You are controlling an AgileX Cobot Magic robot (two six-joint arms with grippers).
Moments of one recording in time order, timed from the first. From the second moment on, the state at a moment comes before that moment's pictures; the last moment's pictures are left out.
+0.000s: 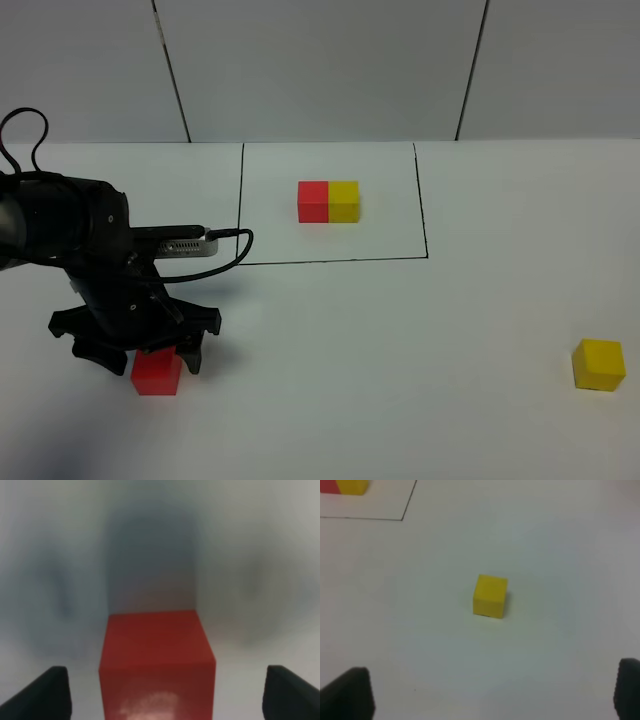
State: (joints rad) left arm -0.31 1.92 -1.12 -0.07 0.76 -0.23; right arm 0.03 0.01 -0.49 0.04 1.07 -0.04
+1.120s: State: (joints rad) left arm -0.39 1.98 -1.48 -0.04 0.89 0.43; right arm 0.03 0.01 -0.49 0.04 1.07 -0.04
